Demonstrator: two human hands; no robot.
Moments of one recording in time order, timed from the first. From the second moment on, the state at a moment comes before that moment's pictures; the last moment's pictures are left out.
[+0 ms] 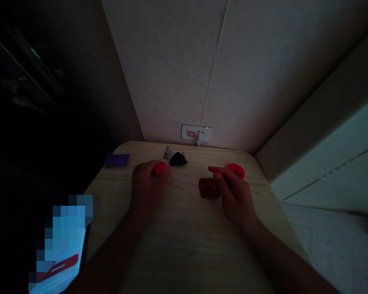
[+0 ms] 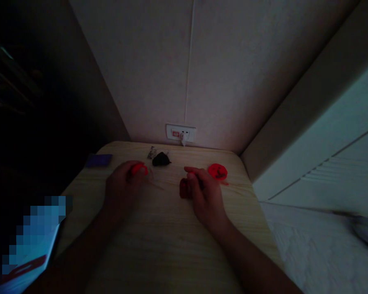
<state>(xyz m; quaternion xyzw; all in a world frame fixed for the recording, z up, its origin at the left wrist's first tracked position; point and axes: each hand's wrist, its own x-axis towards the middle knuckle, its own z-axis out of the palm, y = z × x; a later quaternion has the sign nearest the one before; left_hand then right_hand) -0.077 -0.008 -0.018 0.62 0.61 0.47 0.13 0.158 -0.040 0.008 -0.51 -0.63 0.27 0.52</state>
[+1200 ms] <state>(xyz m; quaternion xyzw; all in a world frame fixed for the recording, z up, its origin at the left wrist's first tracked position) -0.070 -0.008 -0.027 0.67 0.62 0.40 0.07 0.158 -0.035 -0.015 -0.42 -0.65 0.42 0.48</state>
